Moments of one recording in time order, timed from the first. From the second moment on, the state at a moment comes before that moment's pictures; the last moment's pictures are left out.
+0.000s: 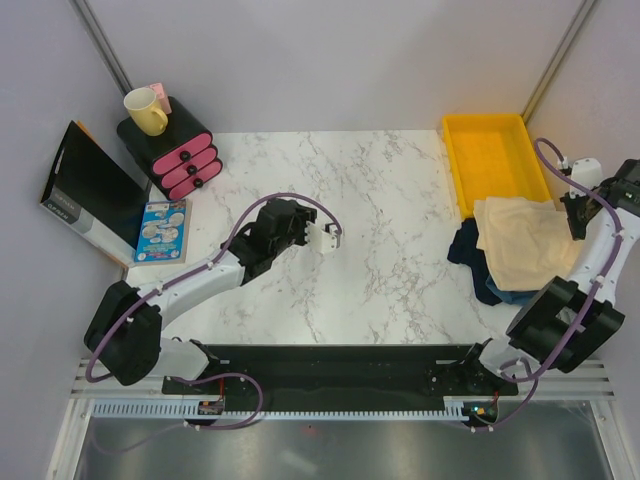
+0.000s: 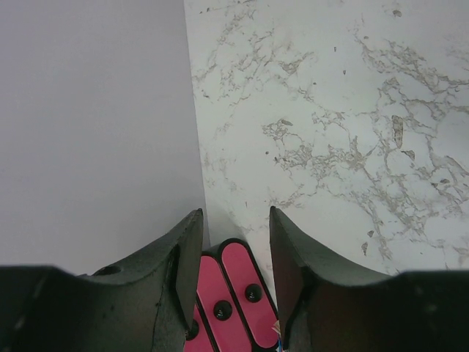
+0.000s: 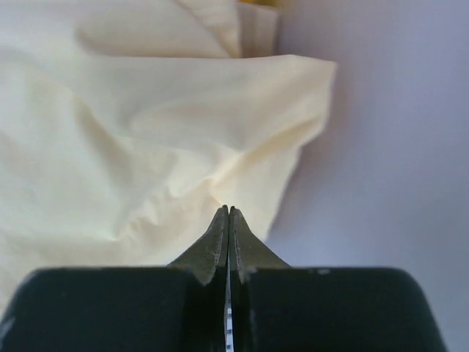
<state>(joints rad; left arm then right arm) -0.68 1.36 0.85 0.02 -0.18 1.27 -0.70 1.44 1.42 -0.88 -0.14 -0.81</state>
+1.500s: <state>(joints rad) -0.69 1.41 0.91 -0.01 -0.17 1.30 -0.44 1.60 1.29 -0.58 -0.07 -0.62</state>
